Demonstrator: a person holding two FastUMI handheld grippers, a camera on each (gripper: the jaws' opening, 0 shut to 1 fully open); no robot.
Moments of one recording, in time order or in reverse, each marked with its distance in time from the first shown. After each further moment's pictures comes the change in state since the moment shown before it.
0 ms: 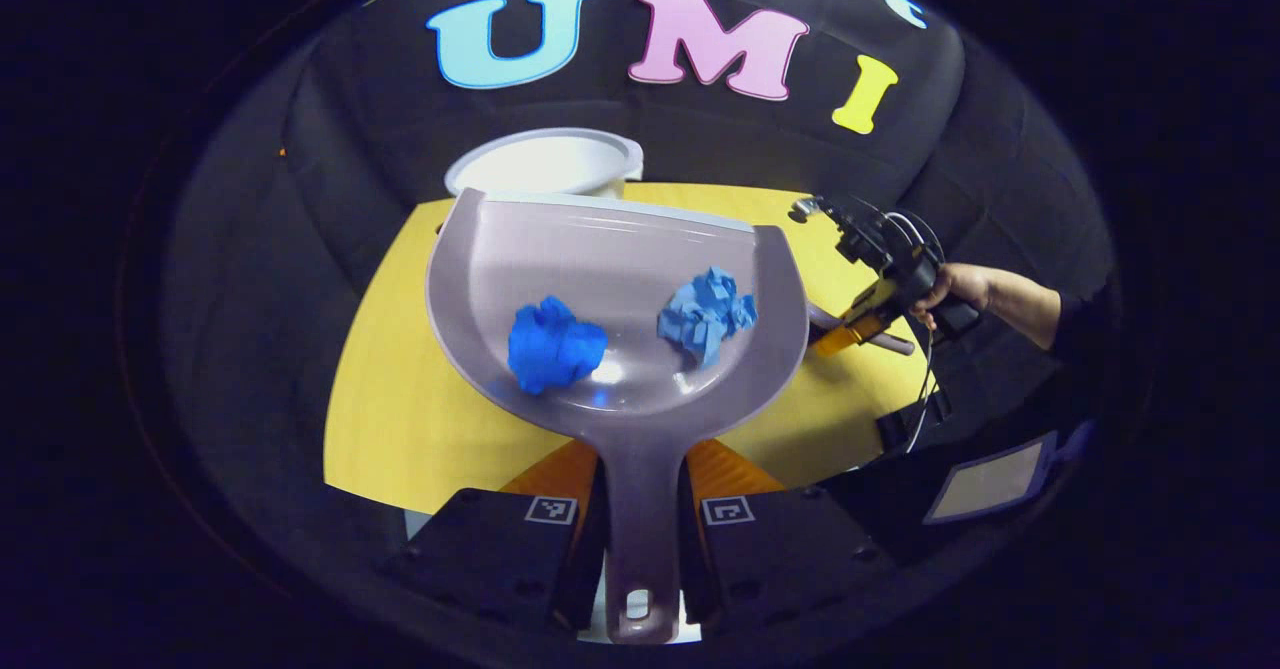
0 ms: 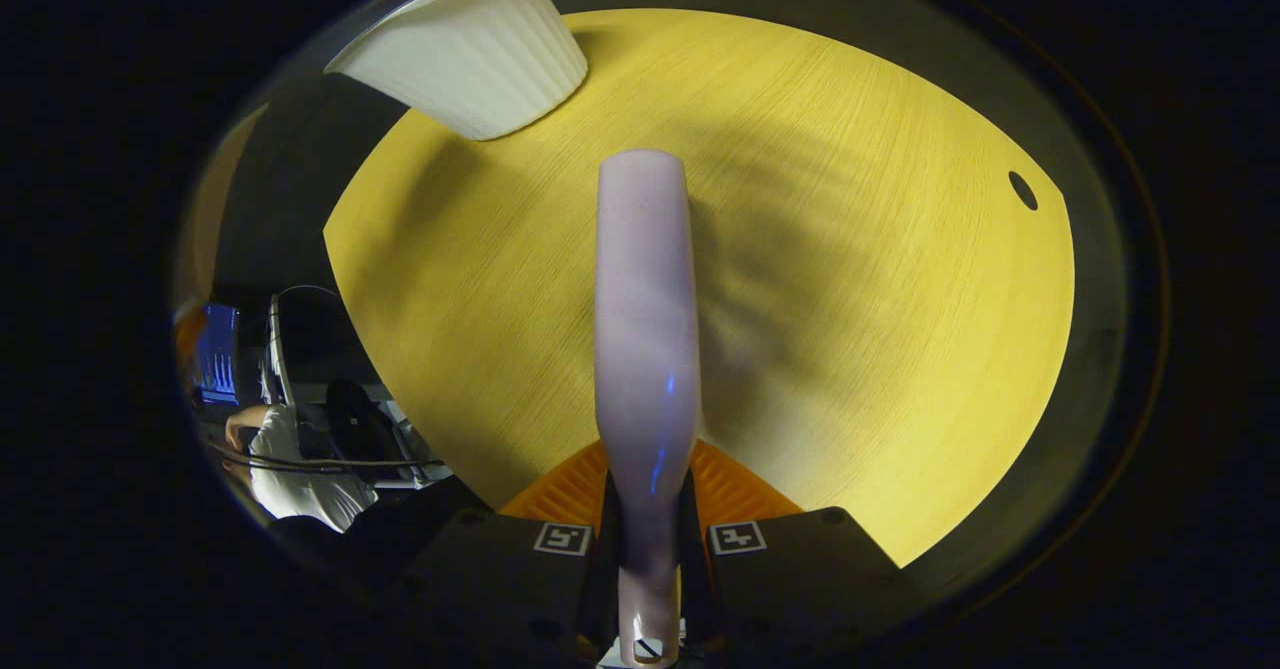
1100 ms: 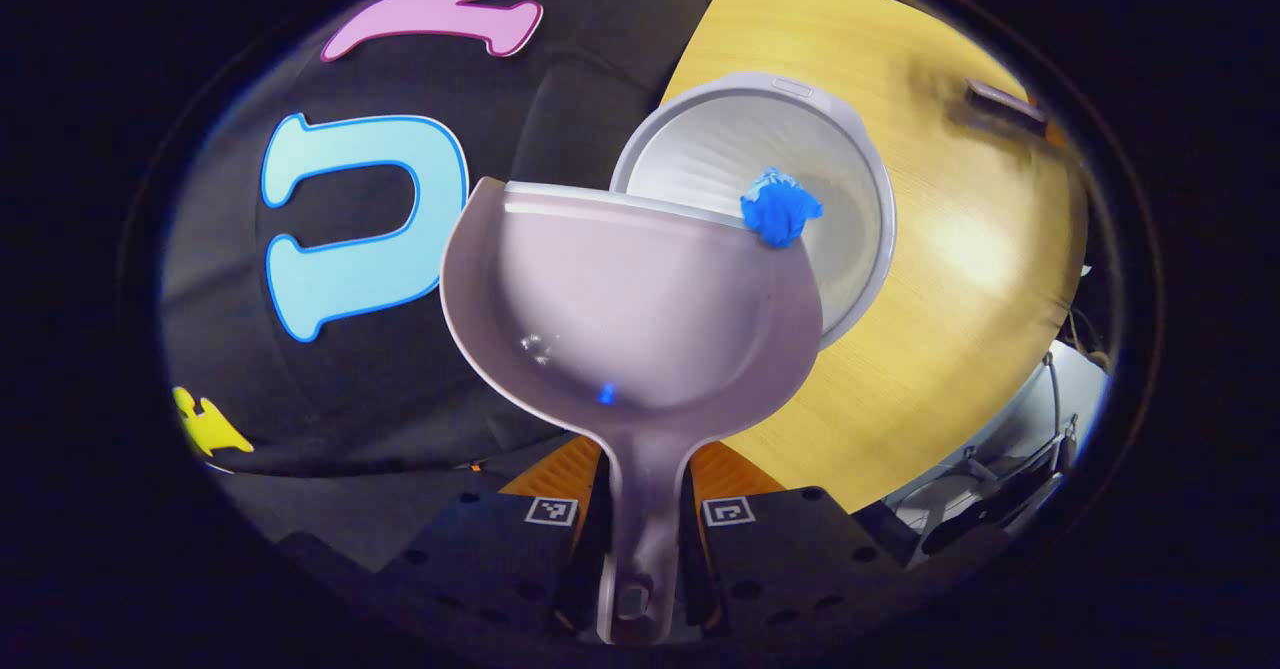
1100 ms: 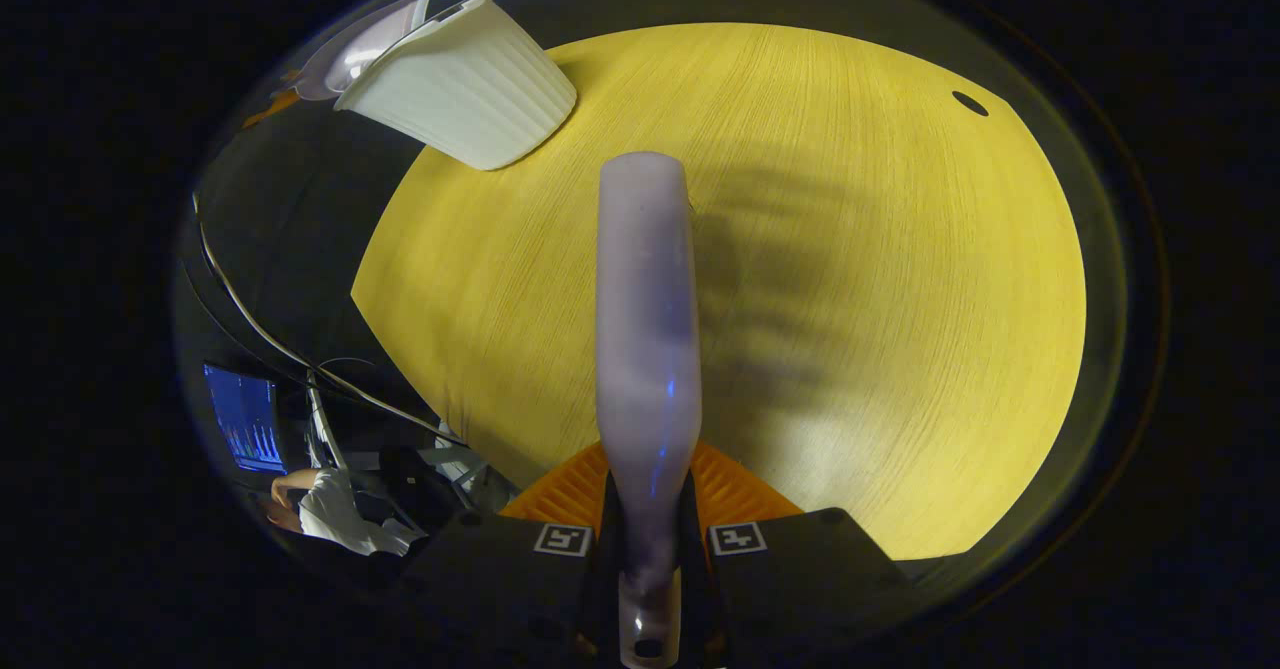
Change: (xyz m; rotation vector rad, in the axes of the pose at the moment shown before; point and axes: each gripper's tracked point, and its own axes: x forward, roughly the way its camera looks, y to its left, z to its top) left arm 0.032 0.166 0.248 1.071 0.428 0.629; right arm 0.009 0.030 -0.005 0.234 -0.124 0.091
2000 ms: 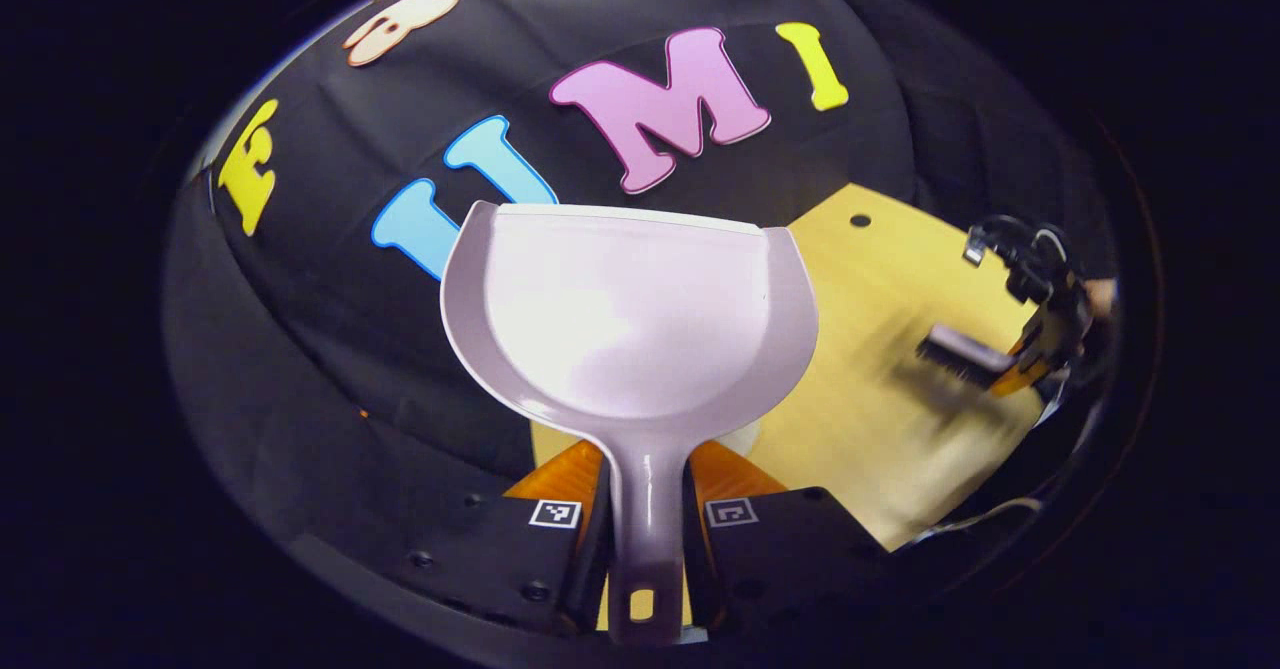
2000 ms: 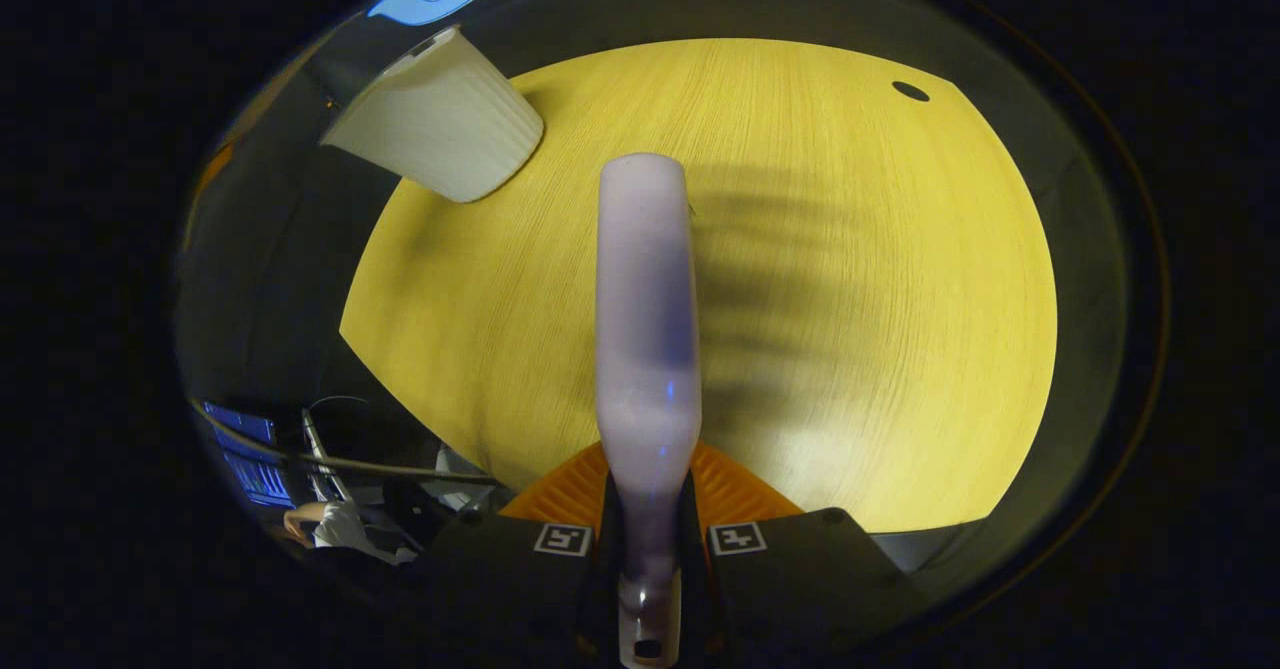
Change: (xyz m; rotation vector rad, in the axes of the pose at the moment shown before) left arm -0.053 -0.093 0.101 -0.765 -0.564 -0.210; right arm -0.005 0.003 0.011 0.090 -0.084 -0.068
